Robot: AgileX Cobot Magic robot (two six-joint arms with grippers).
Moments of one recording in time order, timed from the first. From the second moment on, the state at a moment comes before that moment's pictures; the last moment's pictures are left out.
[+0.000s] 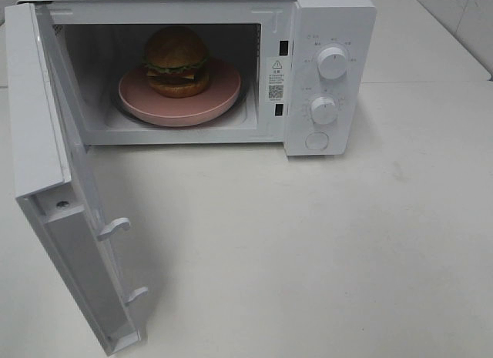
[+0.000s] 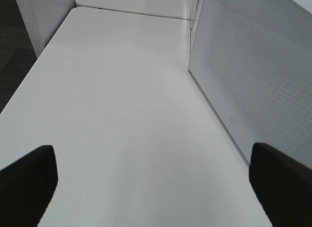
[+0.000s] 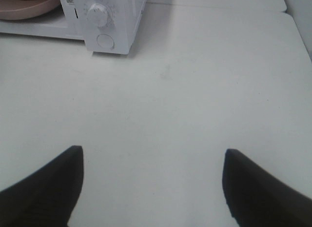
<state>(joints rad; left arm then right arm) 0.02 -0.01 -0.52 0.01 1.08 -0.08 0.18 0.03 -0.51 -0.06 1.01 0.09</state>
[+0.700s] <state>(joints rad) 0.02 -0.01 -0.52 0.01 1.08 -0.08 0.15 0.00 -0.51 -0.06 1.01 0.08</state>
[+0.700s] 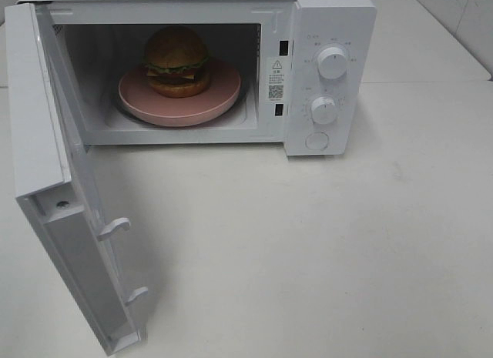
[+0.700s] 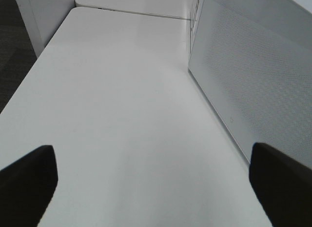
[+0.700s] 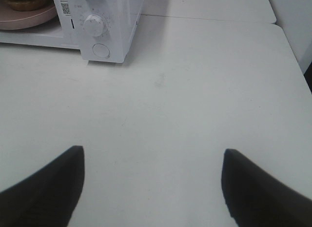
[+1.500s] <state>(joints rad) 0.02 -0.01 -0.52 0.01 1.08 -0.08 0.15 0.00 -0.51 -0.06 1.01 0.08</state>
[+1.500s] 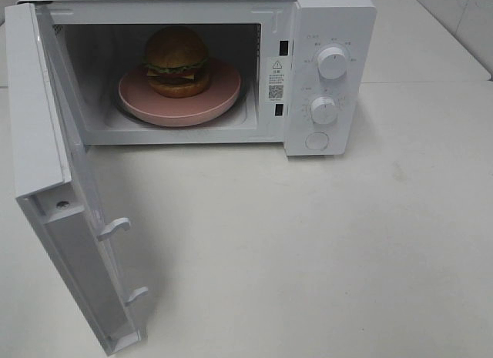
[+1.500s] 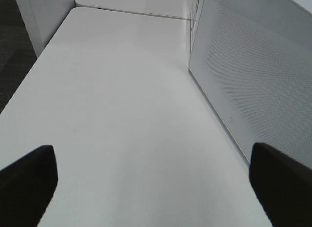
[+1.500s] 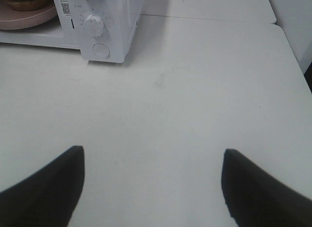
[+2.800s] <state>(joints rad) 0.02 0.12 -0.55 0.02 0.94 -0.08 0.15 0.00 -0.51 -0.06 1.01 0.08</state>
